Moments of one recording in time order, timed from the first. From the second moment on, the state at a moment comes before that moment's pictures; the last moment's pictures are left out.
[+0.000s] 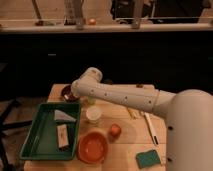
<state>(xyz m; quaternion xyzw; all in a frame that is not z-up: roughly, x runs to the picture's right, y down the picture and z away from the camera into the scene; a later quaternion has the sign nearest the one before) -0.180 0.007 0.830 -0.02 -0.25 -0.24 0.94</state>
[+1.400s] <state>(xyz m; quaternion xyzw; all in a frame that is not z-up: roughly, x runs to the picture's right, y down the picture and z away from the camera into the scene) -0.246 -0.005 0.908 -0.06 -0.26 -0.28 0.92</state>
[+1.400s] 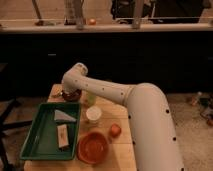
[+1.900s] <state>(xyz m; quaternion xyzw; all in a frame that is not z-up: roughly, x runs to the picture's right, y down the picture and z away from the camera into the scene) -0.235 -0.013 0.922 -0.07 -0.25 -0.27 0.93</state>
